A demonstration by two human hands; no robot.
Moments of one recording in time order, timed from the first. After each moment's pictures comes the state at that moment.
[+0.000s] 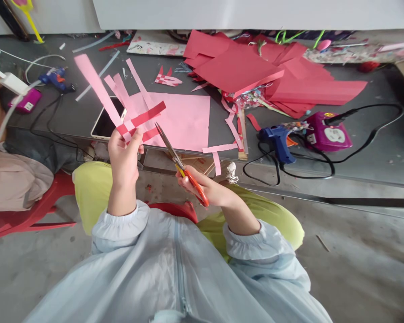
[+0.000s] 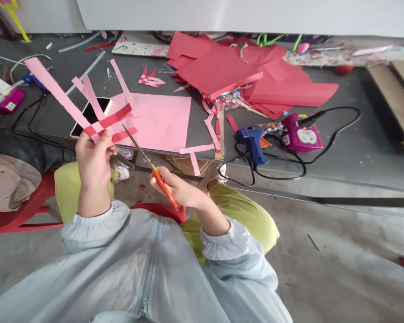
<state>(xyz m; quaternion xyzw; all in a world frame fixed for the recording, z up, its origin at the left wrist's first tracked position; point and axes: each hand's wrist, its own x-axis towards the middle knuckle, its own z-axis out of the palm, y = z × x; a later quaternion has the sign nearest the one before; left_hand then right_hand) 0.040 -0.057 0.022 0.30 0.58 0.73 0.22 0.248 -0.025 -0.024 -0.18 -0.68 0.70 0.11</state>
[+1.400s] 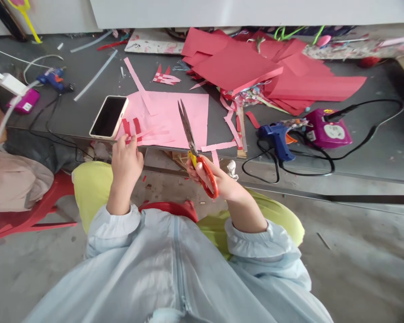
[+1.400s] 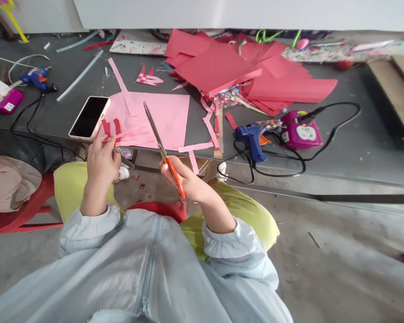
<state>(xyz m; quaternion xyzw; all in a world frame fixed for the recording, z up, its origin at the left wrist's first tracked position) 0.005 -0.080 -0.021 0.54 0.81 0.24 -0.04 0.256 -0.016 -0.021 -0.24 -0.58 0.75 0.20</state>
